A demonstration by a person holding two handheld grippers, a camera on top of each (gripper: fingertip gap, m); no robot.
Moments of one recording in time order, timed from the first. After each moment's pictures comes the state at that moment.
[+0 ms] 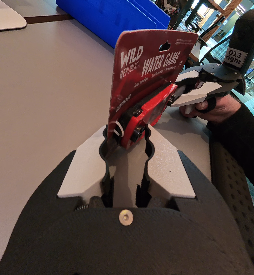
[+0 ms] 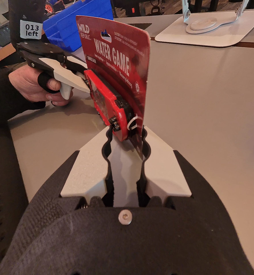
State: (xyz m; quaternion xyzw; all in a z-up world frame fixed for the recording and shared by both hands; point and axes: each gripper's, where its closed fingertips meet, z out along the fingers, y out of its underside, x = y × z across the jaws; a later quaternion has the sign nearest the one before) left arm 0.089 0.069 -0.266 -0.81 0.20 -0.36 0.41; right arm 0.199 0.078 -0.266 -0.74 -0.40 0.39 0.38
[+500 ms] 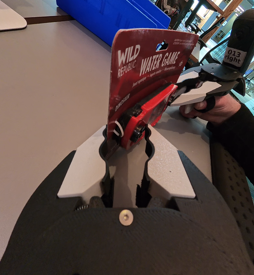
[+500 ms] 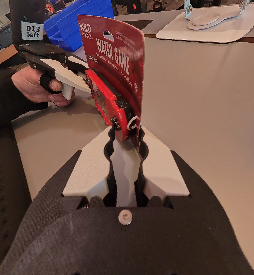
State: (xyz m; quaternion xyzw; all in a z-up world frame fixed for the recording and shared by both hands) left arm 0.090 0.071 -0.267 -0.81 0.20 -0.36 0.41; right arm 0.199 0.079 -0.266 -0.74 -0.40 0.40 0.37
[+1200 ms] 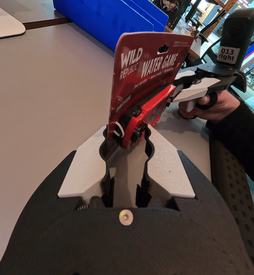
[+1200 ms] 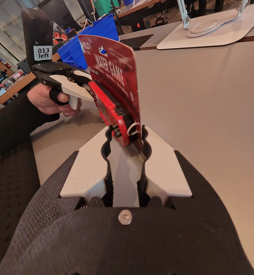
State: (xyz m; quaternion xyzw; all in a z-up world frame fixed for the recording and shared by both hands) left arm 0.091 0.070 -0.261 -0.81 0.22 -0.35 0.41; right arm 0.199 0.081 -0.257 -0.73 -0.35 0.45 0.37
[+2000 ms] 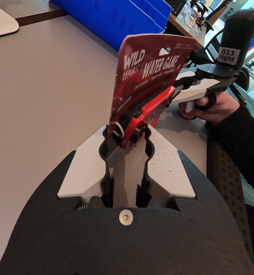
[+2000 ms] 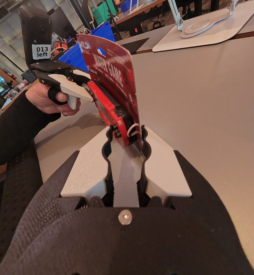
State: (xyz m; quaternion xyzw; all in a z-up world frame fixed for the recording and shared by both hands) left arm 0.098 0.078 -0.253 -0.83 0.22 -0.34 0.38; right arm 0.205 0.086 -0.255 -0.74 -0.33 0.47 0.37
